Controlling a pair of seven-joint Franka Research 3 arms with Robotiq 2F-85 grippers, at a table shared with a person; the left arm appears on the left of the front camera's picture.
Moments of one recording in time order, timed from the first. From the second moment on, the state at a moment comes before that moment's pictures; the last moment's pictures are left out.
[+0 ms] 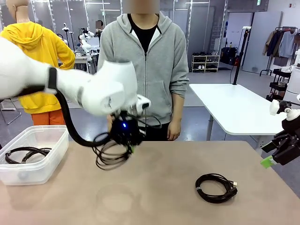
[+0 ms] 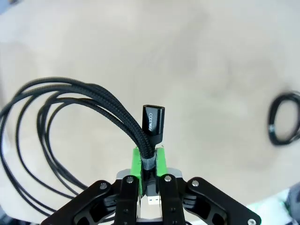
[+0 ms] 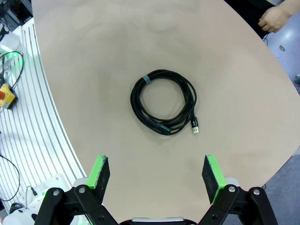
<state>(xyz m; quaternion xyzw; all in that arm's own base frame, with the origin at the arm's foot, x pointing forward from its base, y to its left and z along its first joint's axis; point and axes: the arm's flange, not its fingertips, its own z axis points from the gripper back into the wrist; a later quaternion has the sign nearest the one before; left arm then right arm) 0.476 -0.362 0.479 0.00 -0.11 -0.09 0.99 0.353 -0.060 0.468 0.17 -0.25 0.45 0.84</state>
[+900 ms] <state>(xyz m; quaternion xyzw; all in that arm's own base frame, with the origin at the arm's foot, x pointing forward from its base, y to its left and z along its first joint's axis) 0.459 -0.138 0.528 0.11 -0.08 -0.22 0.96 0.353 -0.061 0.468 0.17 -0.25 0.45 0.84</state>
